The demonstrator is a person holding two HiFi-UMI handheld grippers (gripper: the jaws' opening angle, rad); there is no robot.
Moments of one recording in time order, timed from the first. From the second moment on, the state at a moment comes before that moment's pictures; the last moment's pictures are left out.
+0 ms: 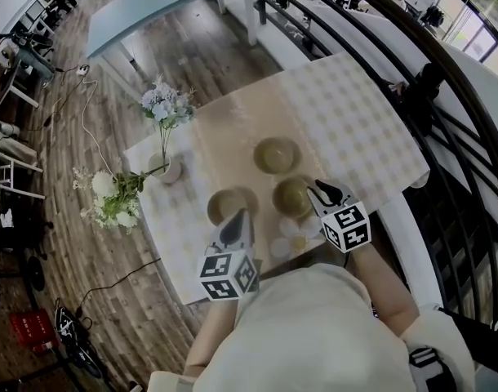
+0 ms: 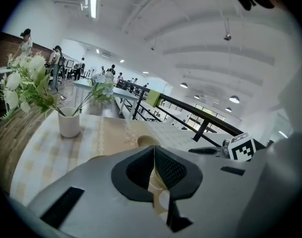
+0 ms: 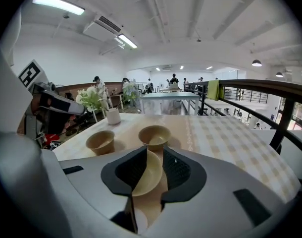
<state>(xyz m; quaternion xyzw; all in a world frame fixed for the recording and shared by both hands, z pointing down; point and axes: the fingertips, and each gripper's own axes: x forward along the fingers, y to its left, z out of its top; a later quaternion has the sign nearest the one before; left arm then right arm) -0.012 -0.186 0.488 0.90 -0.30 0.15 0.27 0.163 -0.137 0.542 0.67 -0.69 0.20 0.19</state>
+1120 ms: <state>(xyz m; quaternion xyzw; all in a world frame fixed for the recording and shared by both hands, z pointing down) -0.005 -0.197 0.481 0.86 -0.41 0.12 0.28 0.165 -0.163 0.617 0.56 -0.74 0.26 0.27</state>
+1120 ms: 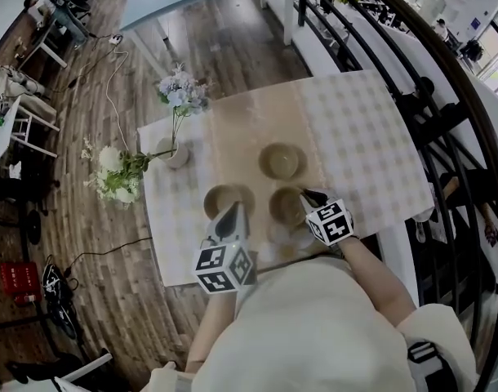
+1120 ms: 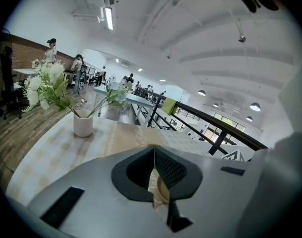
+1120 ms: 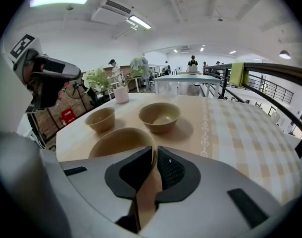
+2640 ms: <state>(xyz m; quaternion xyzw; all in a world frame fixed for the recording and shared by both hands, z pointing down) 0.003 -0.191 0.490 0.83 -0.46 0.11 0.28 0.163 -0.212 0.519 0.52 -0.81 0.18 0.19</state>
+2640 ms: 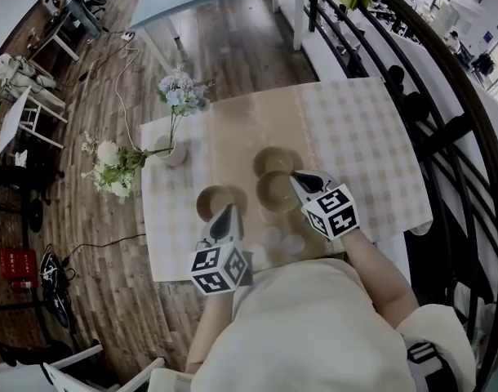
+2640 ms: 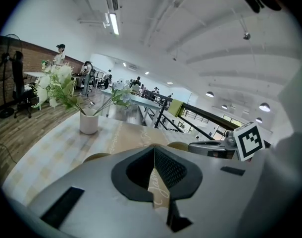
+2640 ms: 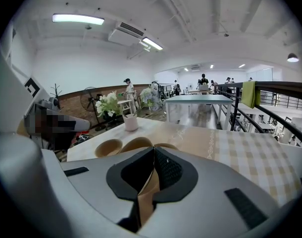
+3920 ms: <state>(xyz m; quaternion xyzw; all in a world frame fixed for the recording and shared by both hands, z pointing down) -0.007 -0.180 0.517 0.79 -0.52 0.12 0.31 0.180 -0.298 0.561 0.51 -0.81 0.18 0.23</state>
